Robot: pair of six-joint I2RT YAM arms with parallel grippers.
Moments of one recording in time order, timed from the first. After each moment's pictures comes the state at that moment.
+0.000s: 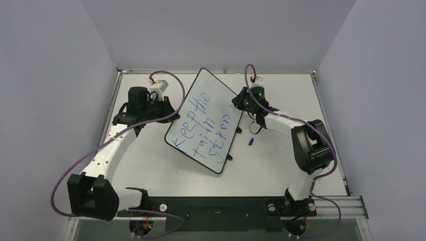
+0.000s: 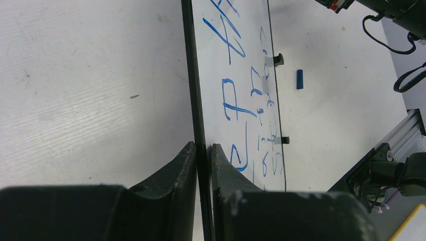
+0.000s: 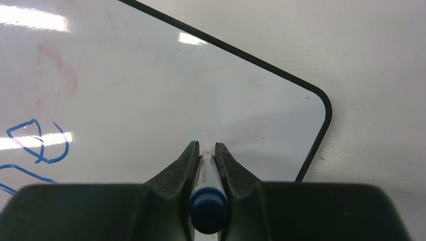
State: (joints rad) left arm -0.18 1.26 1.04 -0.43 0.50 -0.22; right arm 0.39 1.78 1.07 0.28 -0.05 0.57
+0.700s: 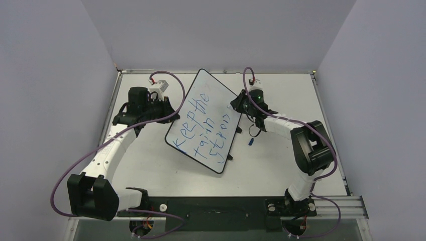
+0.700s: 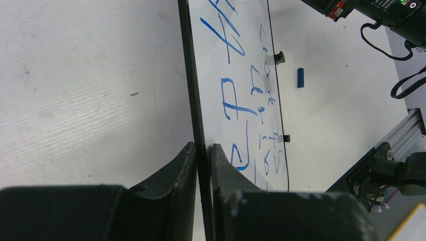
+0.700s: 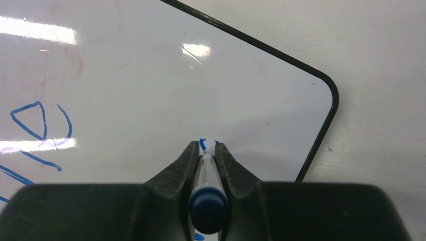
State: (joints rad) left arm -0.18 1.26 1.04 -0.44 0.50 -0.22; right arm 0.41 1.77 1.03 0.32 -0.06 0.57
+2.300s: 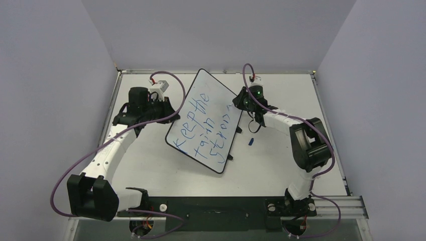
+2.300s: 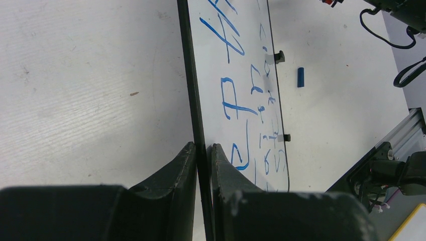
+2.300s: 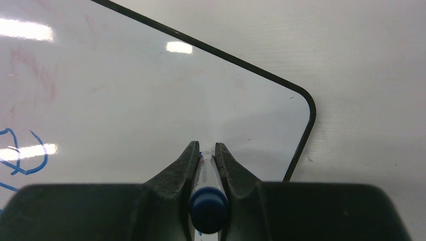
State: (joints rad) left arm -0.19 1.26 1.04 -0.44 0.49 -0.22; right arm 0.39 1.80 1.11 0.23 -0.02 0.54
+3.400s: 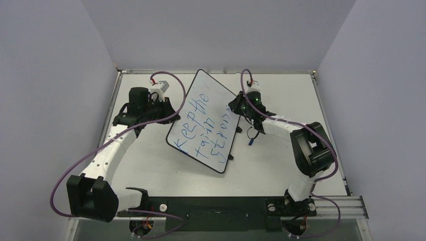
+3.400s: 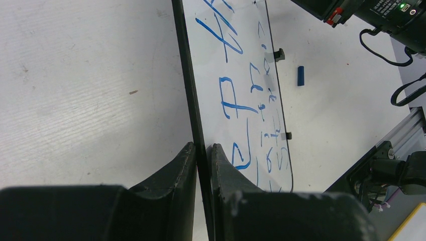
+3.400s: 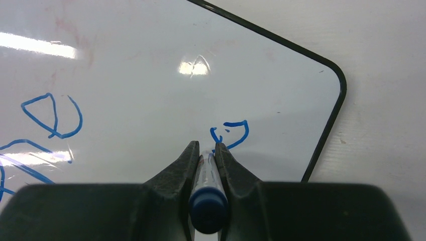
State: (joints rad) left arm -0.19 1.25 1.04 -0.45 0.48 -0.22; right arm 0.44 1.75 1.00 0.33 -0.02 0.59
